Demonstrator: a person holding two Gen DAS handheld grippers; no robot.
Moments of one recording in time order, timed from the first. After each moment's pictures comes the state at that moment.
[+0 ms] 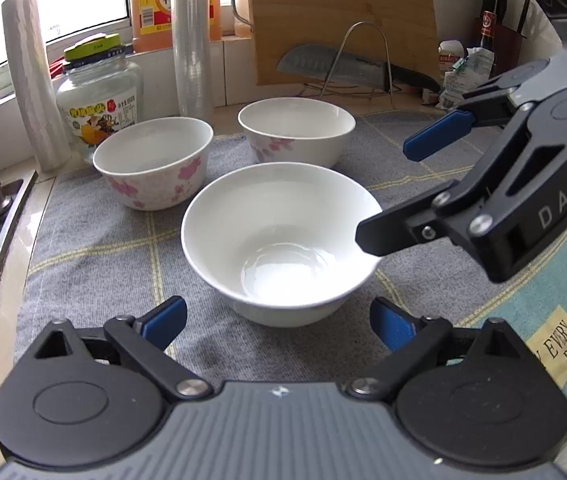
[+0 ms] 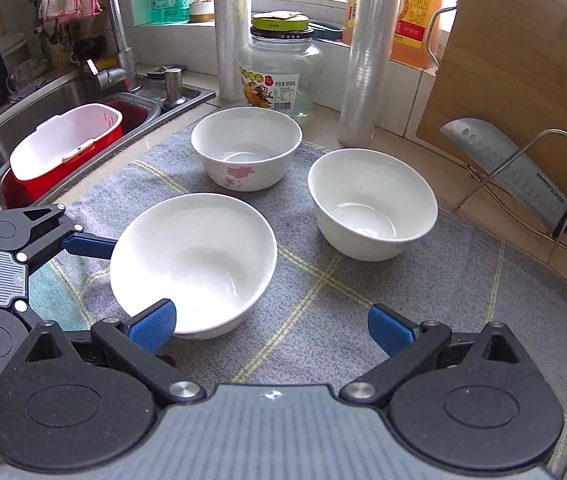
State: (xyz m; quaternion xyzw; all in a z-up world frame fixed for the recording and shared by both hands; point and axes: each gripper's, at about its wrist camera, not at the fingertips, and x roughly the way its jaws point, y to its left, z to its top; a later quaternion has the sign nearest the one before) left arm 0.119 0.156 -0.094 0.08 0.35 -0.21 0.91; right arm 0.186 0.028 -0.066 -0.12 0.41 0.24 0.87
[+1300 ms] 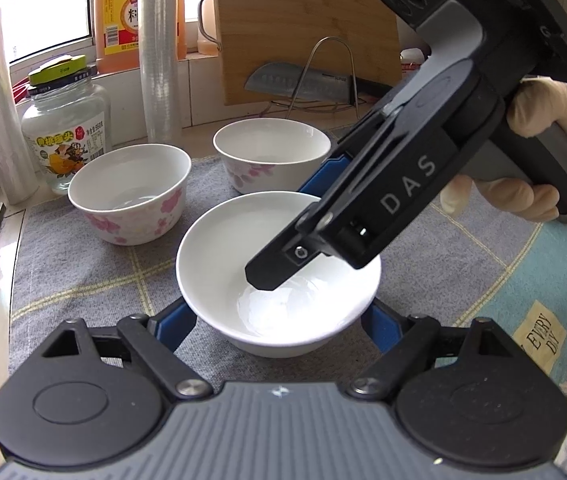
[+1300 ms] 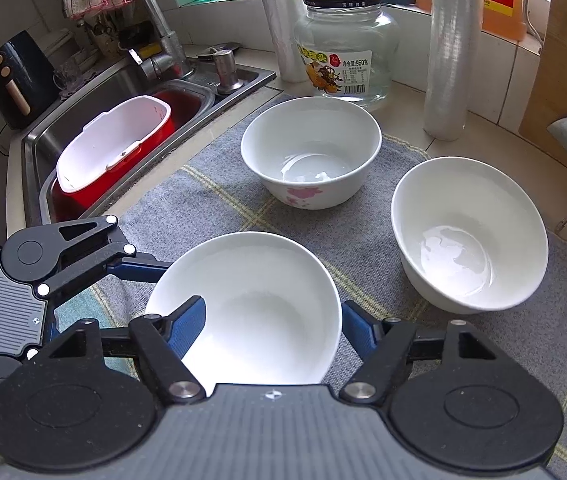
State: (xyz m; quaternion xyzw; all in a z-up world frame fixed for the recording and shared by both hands) left arm 0.135 0.169 -0.088 0.09 0.34 -0.28 0.89; right arm 0.250 0.059 -0.077 -0.08 0.48 0.33 0.81
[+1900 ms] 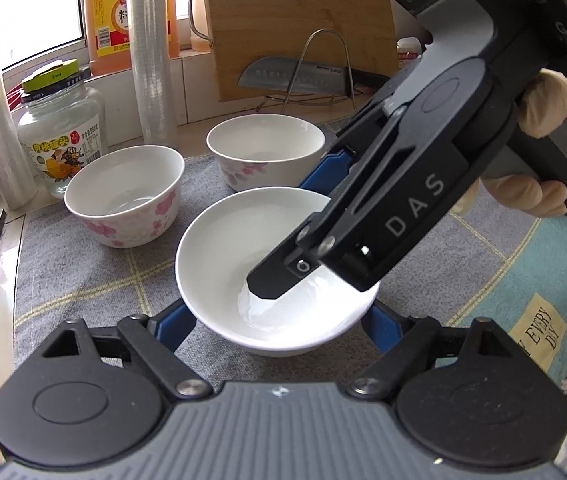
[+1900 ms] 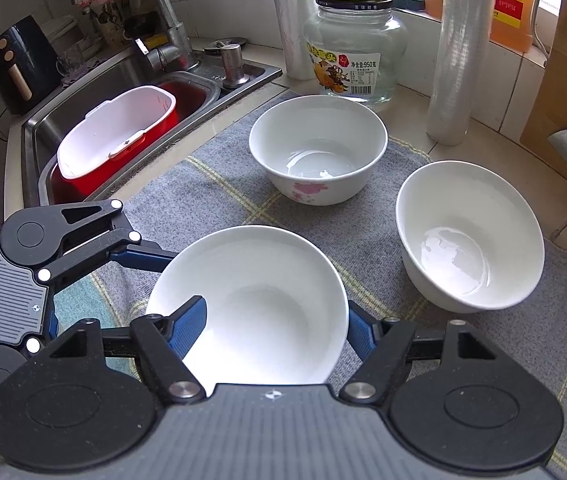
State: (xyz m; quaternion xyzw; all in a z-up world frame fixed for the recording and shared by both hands) left arm 0.136 0.163 -0.083 0.11 0.35 -0.28 0.89; right arm 0.240 0.061 -0.072 -0.10 0.47 0.33 0.81
